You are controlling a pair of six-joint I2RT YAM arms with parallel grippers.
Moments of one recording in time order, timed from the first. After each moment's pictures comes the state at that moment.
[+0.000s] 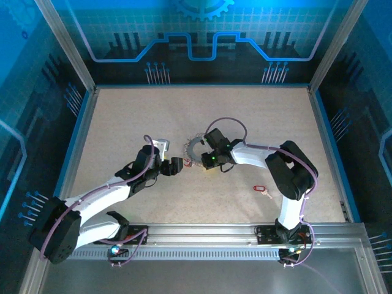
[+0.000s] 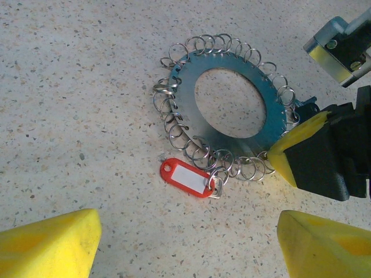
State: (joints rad) left arm -0.51 1.13 0.47 0.03 0.02 -0.43; right arm 0.68 1.84 1.06 -0.31 -0.11 0.33
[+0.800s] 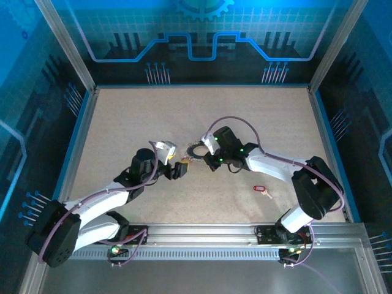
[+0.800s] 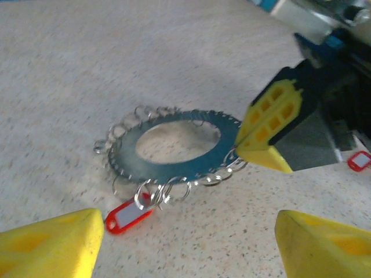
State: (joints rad) left arm -0.51 1.09 0.36 0.35 0.25 -0.13; right arm 0.68 1.56 0.94 -0.25 -0.20 -0.05
